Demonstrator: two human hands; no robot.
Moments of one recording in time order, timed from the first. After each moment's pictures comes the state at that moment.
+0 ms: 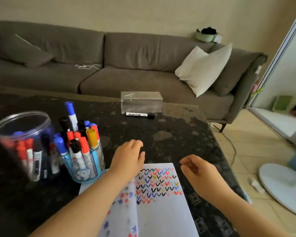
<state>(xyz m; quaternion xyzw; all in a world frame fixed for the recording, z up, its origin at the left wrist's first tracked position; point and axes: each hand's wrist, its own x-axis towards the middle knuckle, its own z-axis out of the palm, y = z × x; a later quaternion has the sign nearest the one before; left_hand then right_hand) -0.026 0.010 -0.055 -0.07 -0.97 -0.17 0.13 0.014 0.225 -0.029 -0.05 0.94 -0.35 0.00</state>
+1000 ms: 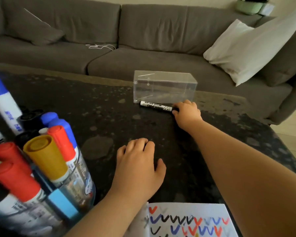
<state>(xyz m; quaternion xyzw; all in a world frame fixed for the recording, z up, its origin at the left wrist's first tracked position) -0.109 -0.003 -0.111 0.03 -0.98 -0.15 0.11 -0.304 0.119 -0.101 -0.10 0.99 -0.12 -0.06</state>
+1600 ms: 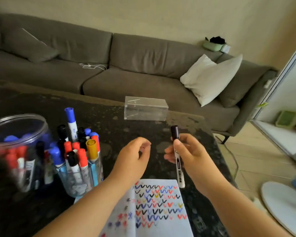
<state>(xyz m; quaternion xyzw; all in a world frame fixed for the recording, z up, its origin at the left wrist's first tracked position) -0.036 0.012 -0.020 -0.03 -0.87 -0.46 0.16 -0.036 0.169 0.025 -0.05 0.79 -0.61 0.02</state>
